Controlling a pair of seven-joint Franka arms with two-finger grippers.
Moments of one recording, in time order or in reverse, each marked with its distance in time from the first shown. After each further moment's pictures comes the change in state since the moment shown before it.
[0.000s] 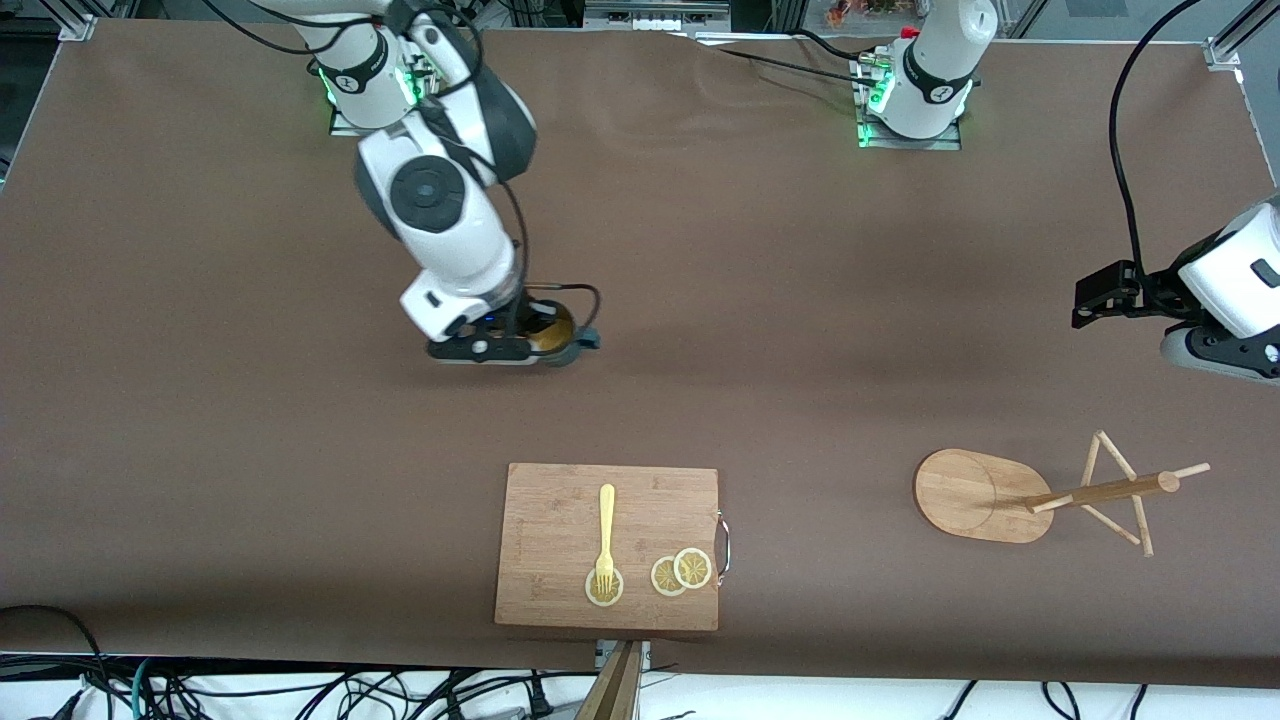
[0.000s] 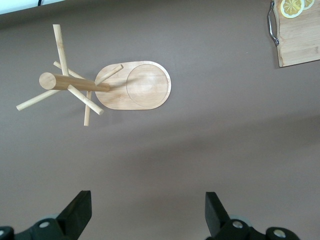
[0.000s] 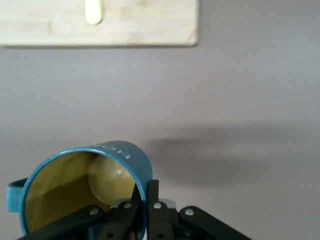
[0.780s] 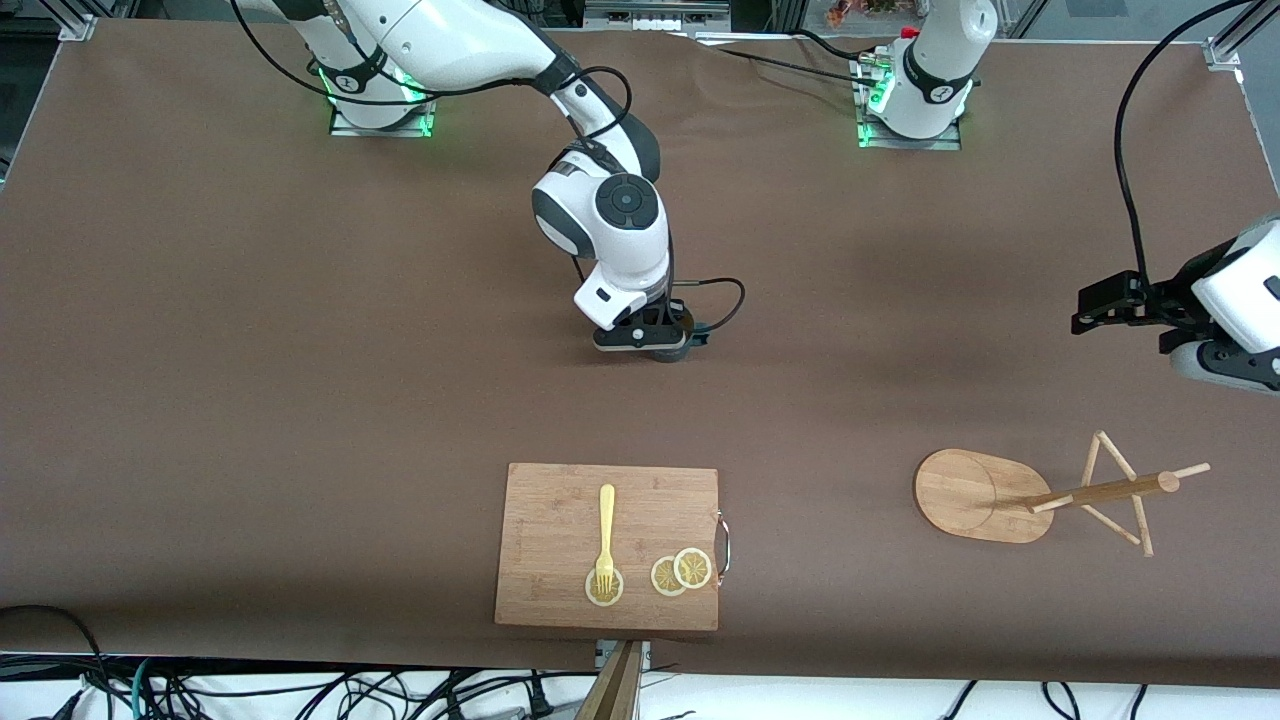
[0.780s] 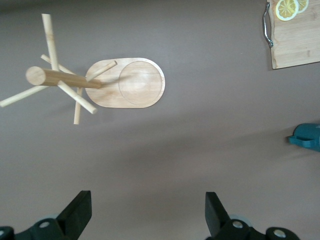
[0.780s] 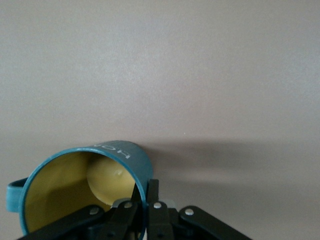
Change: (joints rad) left arm 0.029 0.023 -0.001 -0.001 -0.061 -0.002 0.003; right arm 0.211 0.286 -0.011 0.151 -0.127 0.199 0.229
